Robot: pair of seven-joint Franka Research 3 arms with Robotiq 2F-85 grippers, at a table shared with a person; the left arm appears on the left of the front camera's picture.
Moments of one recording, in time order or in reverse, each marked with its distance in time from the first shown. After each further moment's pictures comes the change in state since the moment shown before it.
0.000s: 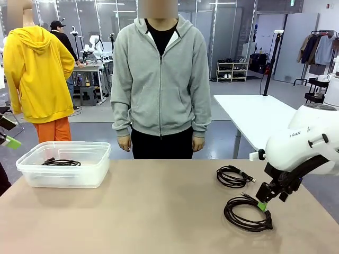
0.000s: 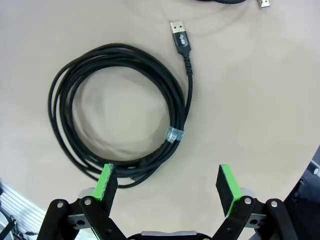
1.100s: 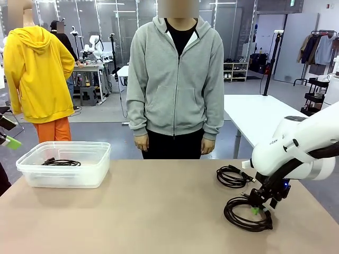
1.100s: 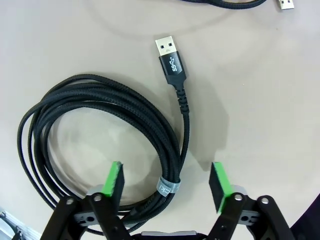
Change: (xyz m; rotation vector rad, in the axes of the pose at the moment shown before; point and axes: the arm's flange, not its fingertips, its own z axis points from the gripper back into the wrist) left arm 0.000 0.000 0.000 0.000 0.000 0.000; right arm 0.029 -0.008 -0.051 0.009 0.056 -0.047
